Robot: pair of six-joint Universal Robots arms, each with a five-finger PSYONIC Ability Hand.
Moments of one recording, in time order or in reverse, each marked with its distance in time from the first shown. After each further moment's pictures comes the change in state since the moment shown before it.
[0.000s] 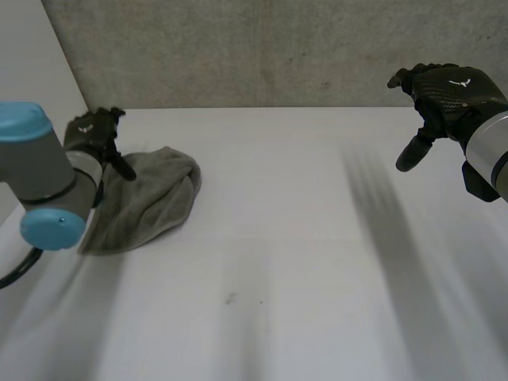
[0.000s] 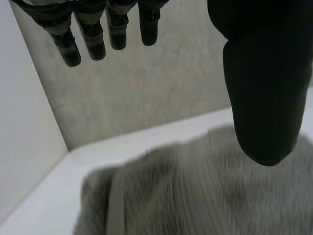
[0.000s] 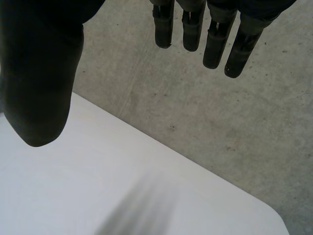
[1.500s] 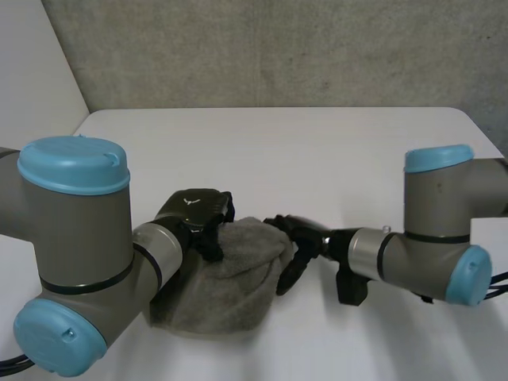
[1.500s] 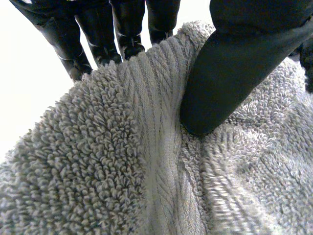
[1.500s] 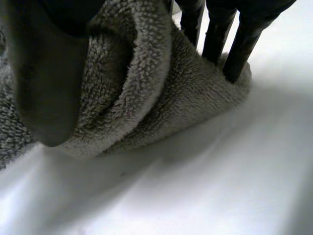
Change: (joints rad) left arm -0.416 0.278 -0.255 -0.339 0.057 -0.007; right arm 0.136 0.557 -0.054 0.059 -0.528 0.420; left_hand 0.970 1.031 1.028 1.039 0.954; right_hand 0.183 0.128 0.131 0.119 0.153
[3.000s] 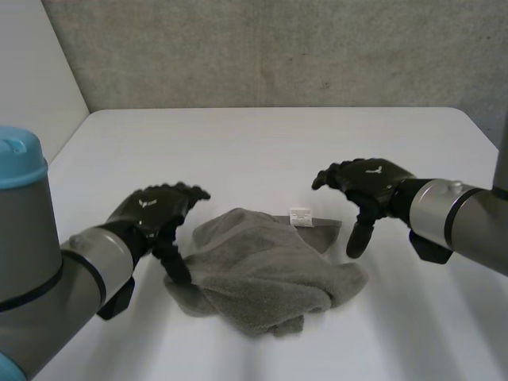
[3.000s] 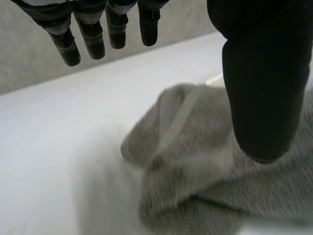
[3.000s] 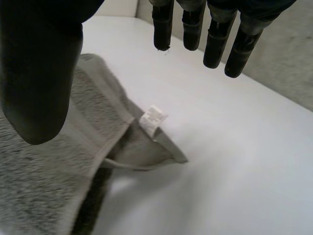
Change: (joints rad) left arm 0.095 0.213 -0.130 -0.089 0.006 0.015; right arm -0.093 -0.399 0.081 0.147 0.248 -0.556; left_hand -0.969 -1.044 -1.040 -1.050 -0.950; right_hand -0.161 -0.131 -0.135 -0.120 -0.155
